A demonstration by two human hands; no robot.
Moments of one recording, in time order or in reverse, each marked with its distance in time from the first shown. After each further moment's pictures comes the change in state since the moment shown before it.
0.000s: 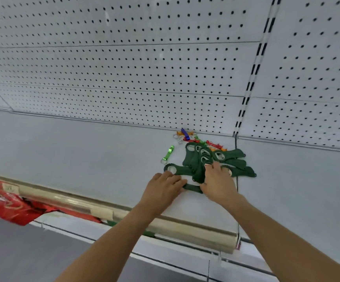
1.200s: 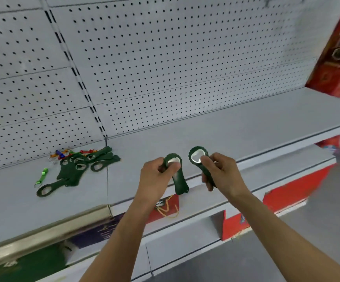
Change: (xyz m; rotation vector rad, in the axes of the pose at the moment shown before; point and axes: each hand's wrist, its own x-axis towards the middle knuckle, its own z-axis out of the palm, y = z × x) left_hand 0.061 0.348 -0.141 -1.237 -0.105 -0.284; right_hand -0.327 0.242 -0.074 1.151 0.617 0.343
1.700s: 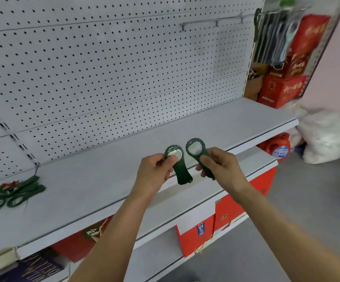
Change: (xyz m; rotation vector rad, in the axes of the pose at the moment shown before) left_hand 0.010 0.125 0.194 -0.169 -0.172 0.040; right_hand 0.012 0.023 -0.231 0.030 0.097 -0.074
